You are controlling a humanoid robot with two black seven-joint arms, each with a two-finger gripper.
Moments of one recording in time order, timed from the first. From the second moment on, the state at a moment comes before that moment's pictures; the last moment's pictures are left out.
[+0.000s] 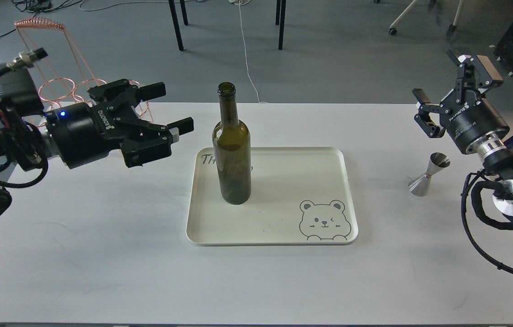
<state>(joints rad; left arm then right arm) -0.45 0.78 -1.08 -1.72 2.05 -0.26 -0.49 0.63 -0.71 0.57 1.19 -0.05 0.12 0.49</state>
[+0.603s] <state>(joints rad) -0.68 0.62 -0.87 -1.50 2.07 -0.23 -0.49 0.61 -0.71 0.57 1.19 -0.06 0.11 0.49</state>
